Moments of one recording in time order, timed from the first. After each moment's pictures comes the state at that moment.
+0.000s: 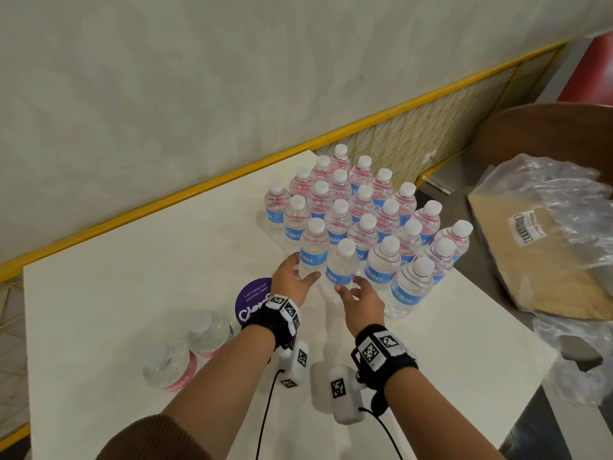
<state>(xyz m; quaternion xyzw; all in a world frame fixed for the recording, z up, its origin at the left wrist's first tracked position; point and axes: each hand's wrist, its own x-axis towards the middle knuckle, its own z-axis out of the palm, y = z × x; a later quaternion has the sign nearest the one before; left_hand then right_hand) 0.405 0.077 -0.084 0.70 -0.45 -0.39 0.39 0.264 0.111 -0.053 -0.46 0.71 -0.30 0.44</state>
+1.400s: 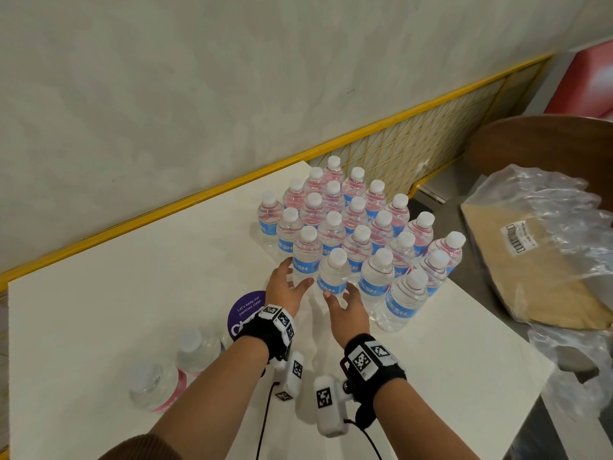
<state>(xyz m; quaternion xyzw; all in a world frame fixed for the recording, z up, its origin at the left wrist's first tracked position) 0.405 0.065 -0.090 0.70 -0.43 -0.39 0.42 0.277 0.107 -0.052 -0.45 0.69 -0.32 0.47</state>
